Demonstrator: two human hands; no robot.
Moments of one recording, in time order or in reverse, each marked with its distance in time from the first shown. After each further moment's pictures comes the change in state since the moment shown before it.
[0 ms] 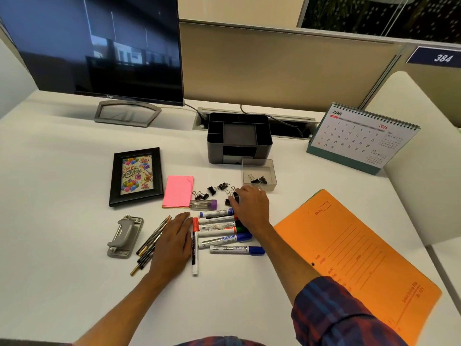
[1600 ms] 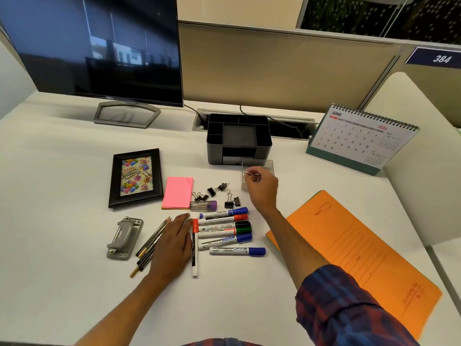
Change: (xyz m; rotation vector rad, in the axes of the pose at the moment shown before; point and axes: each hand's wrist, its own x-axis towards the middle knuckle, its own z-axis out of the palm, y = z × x) left_hand 0.000 0.001 -0.001 -0.006 0.007 0.009; right_hand 0.037 0.010 -0.025 0.631 0.237 0.291
